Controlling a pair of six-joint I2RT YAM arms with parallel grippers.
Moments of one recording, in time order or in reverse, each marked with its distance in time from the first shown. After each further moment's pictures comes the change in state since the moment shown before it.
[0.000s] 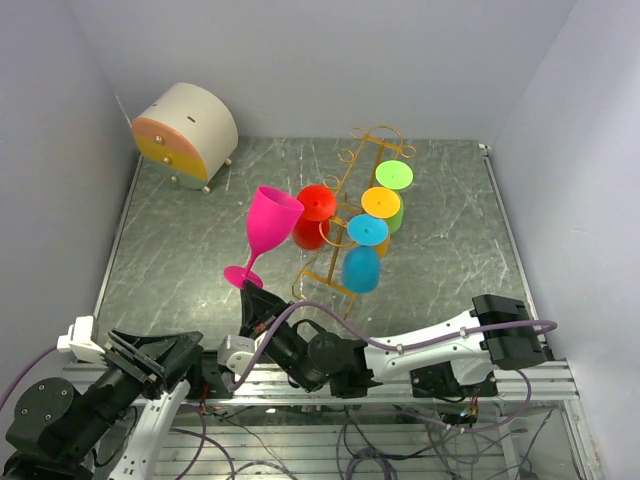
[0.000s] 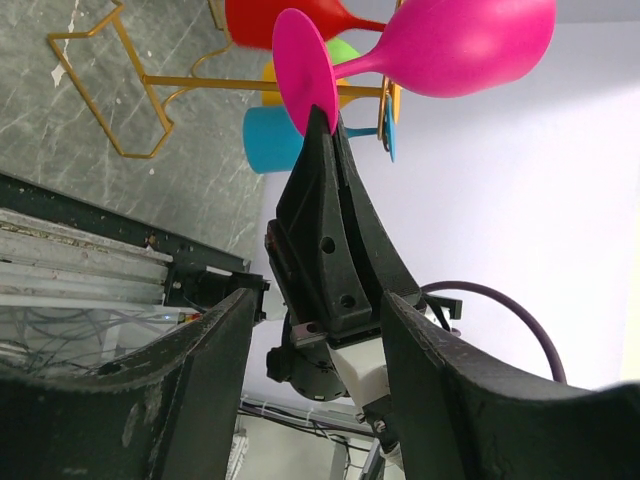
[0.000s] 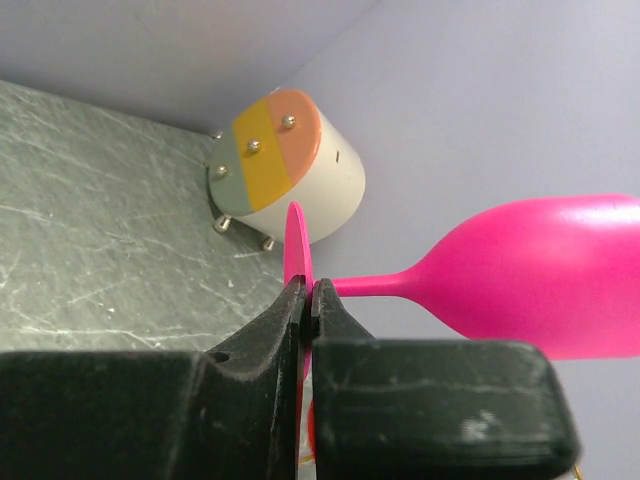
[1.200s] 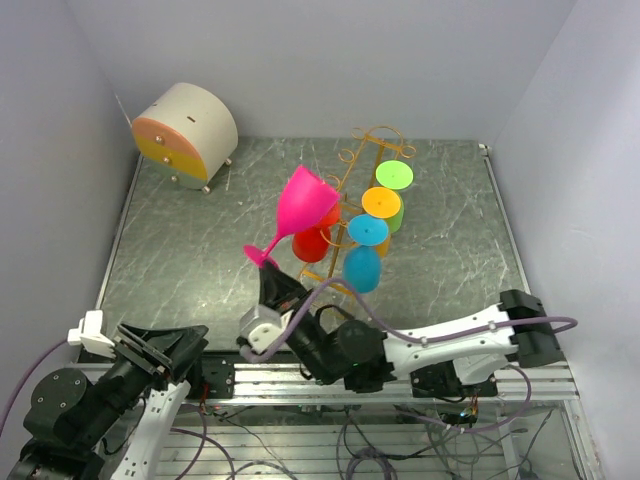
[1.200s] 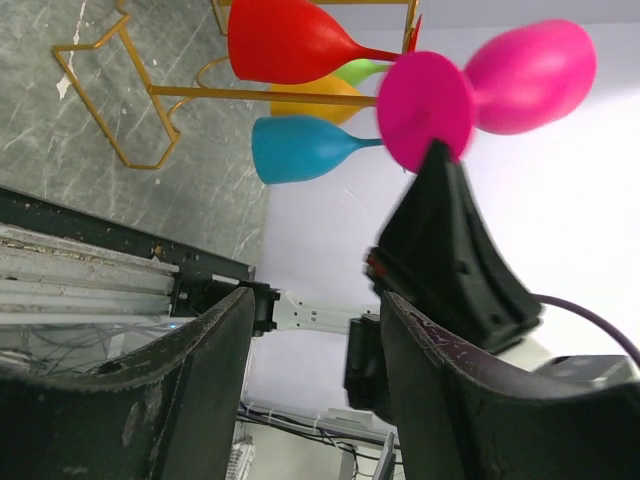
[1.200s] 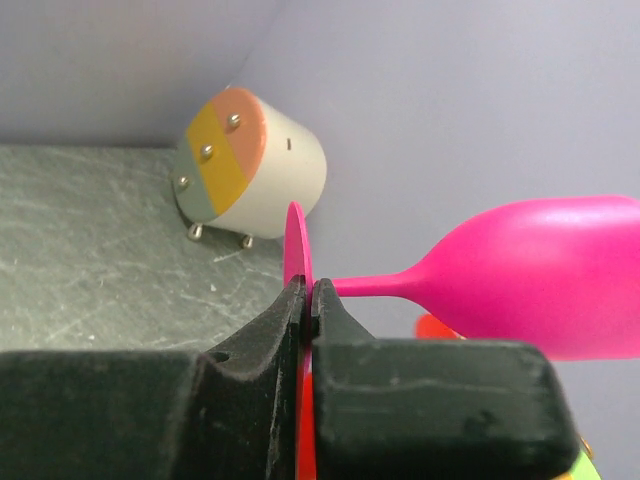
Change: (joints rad) left arm 0.000 -0.047 -0.105 0.061 -0.001 0.005; right arm 0.002 -0.066 0.036 0.021 0.100 0.016
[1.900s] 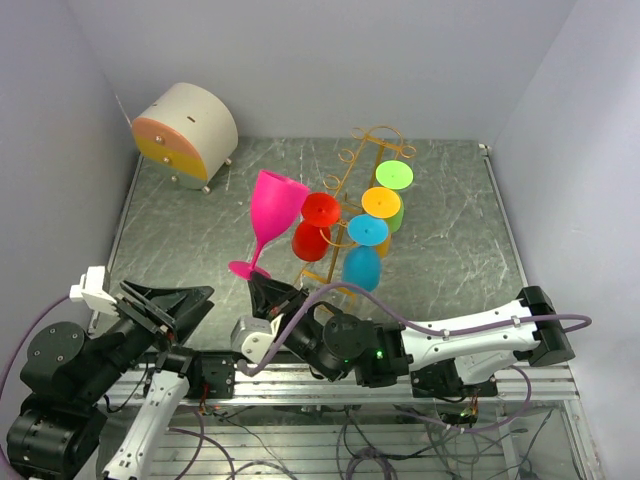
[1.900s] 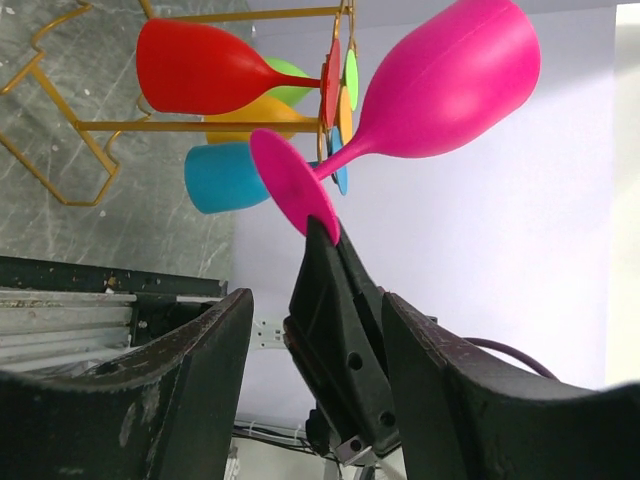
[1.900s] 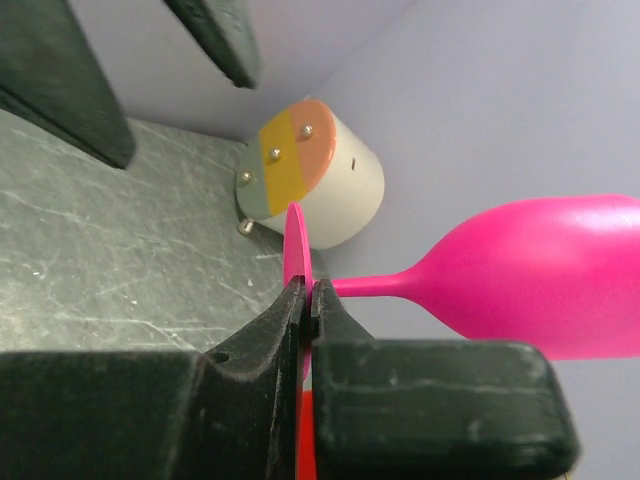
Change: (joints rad) left arm 0.000 0.184 0.037 0.206 0.029 0.018; right arm 0.000 -0.103 0.103 -0.444 -0.134 0.149
